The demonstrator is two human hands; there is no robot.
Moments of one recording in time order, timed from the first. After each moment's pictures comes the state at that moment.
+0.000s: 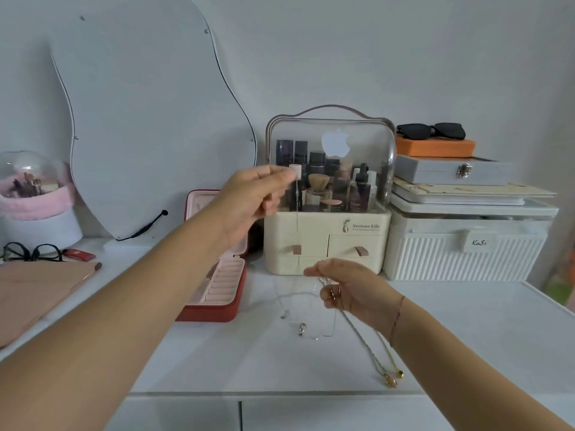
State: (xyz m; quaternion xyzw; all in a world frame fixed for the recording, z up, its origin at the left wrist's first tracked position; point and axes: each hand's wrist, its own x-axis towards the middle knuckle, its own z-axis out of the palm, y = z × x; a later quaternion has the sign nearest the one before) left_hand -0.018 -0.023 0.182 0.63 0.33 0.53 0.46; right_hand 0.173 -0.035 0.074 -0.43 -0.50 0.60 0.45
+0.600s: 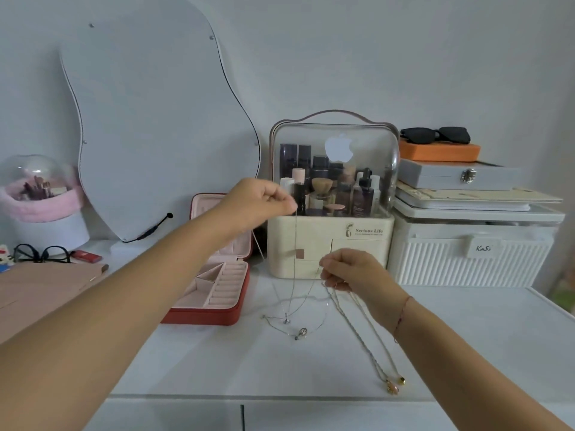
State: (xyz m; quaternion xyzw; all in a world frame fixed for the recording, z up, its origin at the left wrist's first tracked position) left_hand -0.028 -0.016 0.184 0.74 0.46 0.42 0.26; right_hand 0.170 -0.044 0.100 -0.51 -0.59 0.43 0.46
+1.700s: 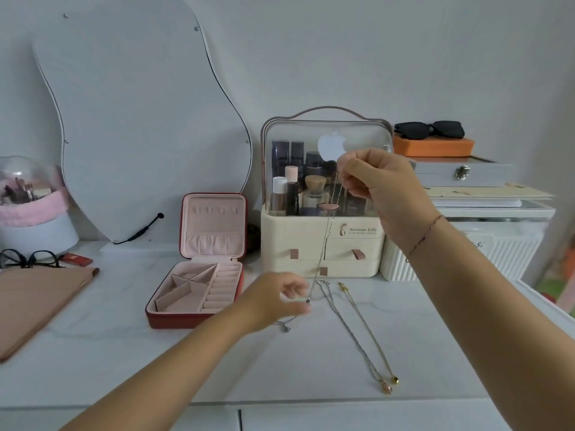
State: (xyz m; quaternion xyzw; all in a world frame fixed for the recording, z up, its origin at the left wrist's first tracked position) left_hand -0.004 -0.018 0.066 0.79 0.47 0.26 0.30; right_hand 0.178 -0.041 0.218 -0.42 -0.59 0.32 0.61
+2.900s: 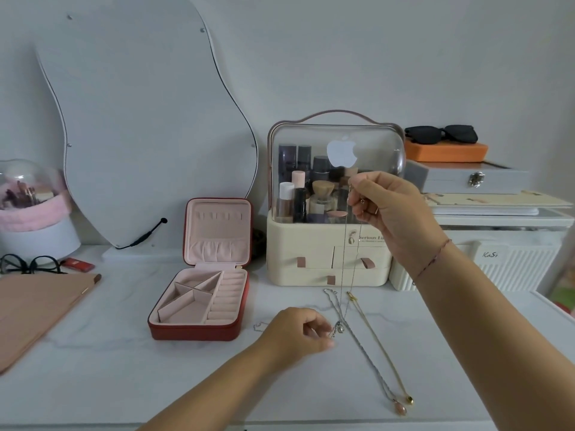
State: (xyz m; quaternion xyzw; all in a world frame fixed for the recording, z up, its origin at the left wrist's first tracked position) left_hand 0.018 -0.018 0.018 0.77 0.45 0.29 0.36; right_hand 0.175 -0.031 0.201 -0.40 -0.55 0.40 0.62
